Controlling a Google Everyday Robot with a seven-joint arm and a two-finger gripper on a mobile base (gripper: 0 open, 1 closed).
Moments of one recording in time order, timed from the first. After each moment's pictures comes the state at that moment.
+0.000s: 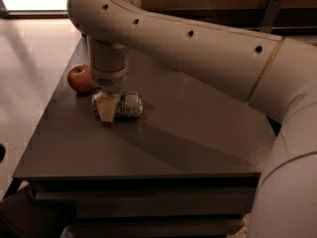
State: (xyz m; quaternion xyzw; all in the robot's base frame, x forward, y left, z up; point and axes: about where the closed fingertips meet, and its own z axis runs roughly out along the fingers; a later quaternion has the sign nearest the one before) arm 0.548 0.119 0.819 -0.68 0.73 0.03 0.08
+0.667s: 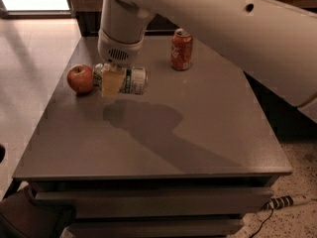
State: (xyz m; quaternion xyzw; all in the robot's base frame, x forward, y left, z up) arm 0.551 0.106 0.902 -0.70 0.68 0.05 0.18
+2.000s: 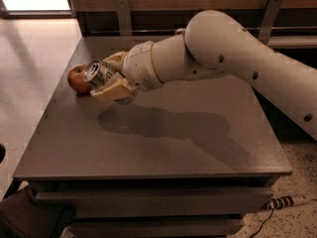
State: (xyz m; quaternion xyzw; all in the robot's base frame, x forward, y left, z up) arm 0.536 0.117 0.921 -0.63 0.55 0.26 0.48
